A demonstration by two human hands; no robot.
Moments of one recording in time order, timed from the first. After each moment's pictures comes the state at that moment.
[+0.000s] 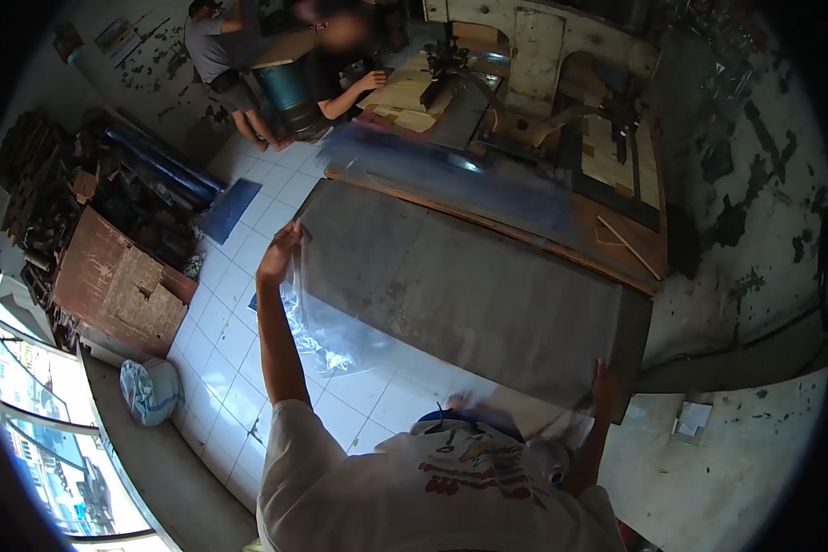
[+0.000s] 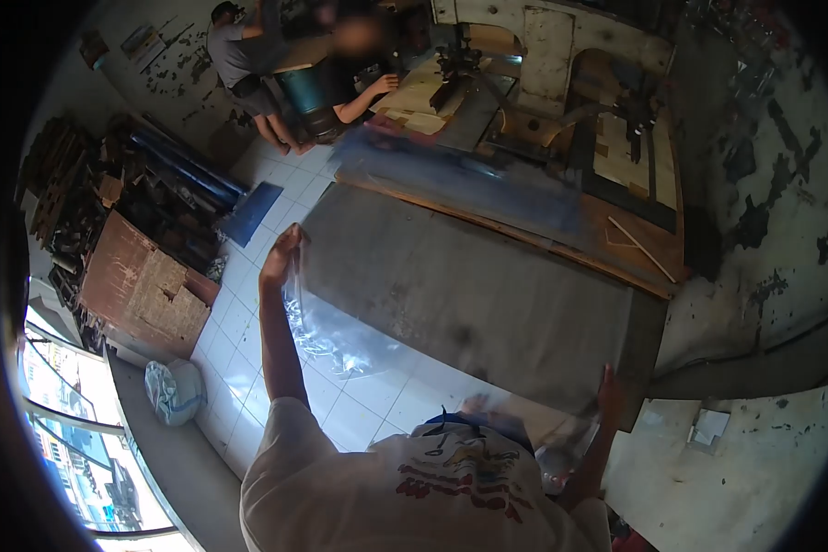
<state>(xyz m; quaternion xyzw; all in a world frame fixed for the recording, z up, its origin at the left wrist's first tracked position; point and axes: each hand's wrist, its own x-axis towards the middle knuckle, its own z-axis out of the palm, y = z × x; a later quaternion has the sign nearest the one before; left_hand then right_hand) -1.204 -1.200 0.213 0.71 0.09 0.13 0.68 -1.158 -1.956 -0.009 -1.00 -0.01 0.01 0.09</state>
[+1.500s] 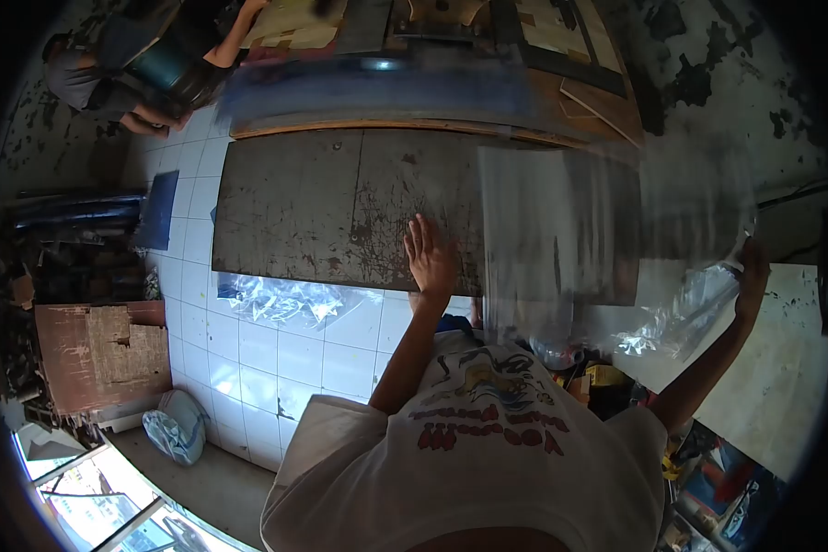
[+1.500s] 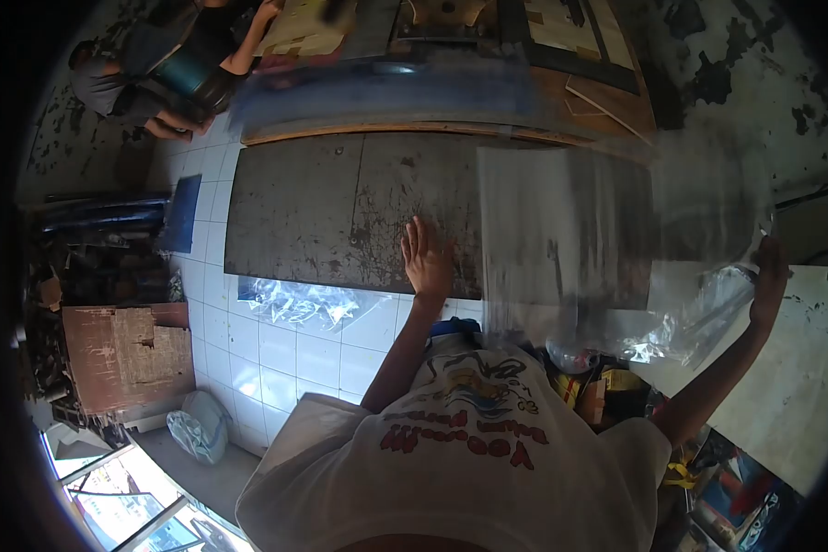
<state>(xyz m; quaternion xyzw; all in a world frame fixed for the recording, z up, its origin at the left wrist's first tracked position) -1.180 -1.514 0.039 0.97 0.08 0.06 0.24 -1.151 -2.080 0.322 -0.90 0.16 -0.17 0.37</state>
